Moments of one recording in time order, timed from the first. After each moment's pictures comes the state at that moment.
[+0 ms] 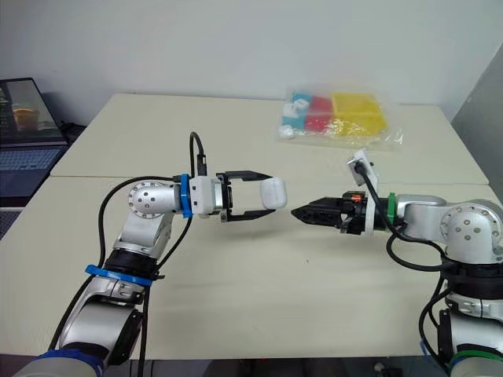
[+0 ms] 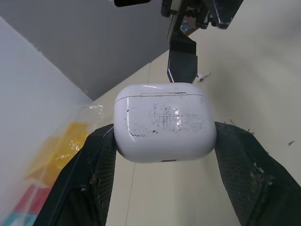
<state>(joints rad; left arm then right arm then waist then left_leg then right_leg) -0.73 0.43 -0.14 0.39 -0.20 -0.54 -1.26 -0.66 -0.61 -0.17 -0.19 1.29 1.41 0.37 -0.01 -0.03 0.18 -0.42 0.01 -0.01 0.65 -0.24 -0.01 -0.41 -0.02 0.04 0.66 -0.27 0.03</state>
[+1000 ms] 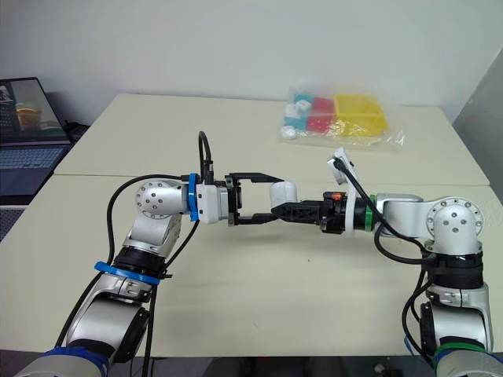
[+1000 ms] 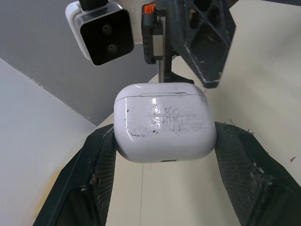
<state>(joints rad) -0.75 0.41 -0.16 0.38 -0.20 -0.62 -1.26 -0.69 -0.55 -0.13 -0.11 1.54 1.42 0.10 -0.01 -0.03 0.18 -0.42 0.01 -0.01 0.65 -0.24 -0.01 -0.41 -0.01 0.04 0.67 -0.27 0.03</state>
